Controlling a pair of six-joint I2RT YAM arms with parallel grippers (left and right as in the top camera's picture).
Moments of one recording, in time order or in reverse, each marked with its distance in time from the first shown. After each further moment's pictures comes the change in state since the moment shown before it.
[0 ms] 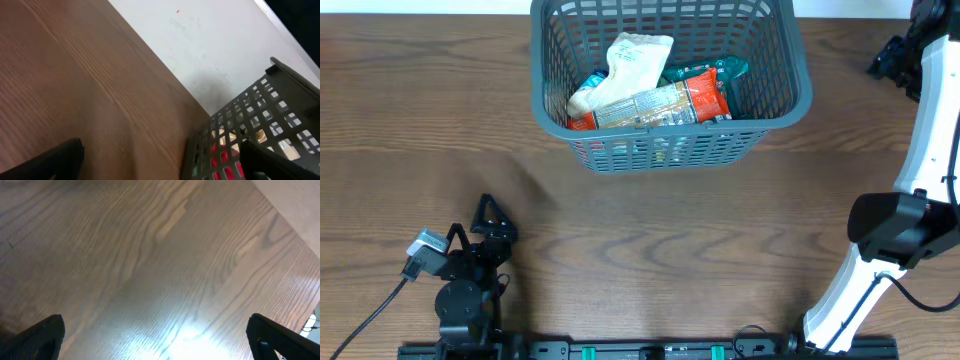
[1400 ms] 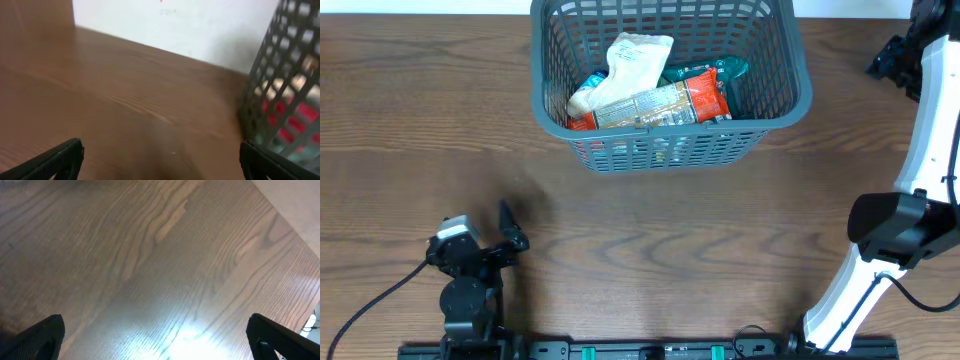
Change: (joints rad) left arm 0.000 0.000 -0.055 0.046 0.014 0.618; right arm 0.000 0.000 0.000 0.000 0.000 0.000
